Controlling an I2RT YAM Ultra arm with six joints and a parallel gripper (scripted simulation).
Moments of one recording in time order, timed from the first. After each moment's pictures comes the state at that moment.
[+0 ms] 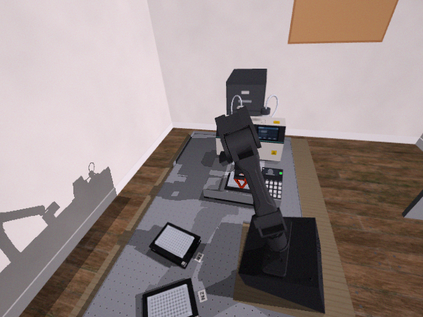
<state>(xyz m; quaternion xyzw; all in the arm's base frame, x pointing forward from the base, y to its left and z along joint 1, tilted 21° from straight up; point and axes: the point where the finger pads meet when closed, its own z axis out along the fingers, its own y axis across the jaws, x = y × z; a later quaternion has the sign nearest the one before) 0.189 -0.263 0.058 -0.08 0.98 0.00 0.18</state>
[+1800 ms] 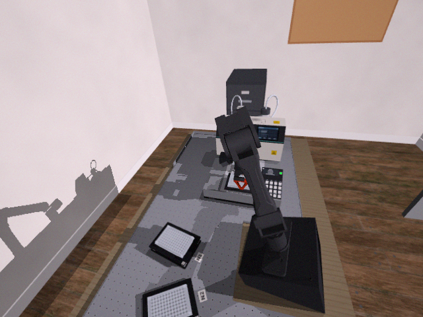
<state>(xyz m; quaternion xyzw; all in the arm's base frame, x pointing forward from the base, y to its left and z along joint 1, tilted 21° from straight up) 0.191 -0.263 0.054 -0.08 0.98 0.00 0.18</state>
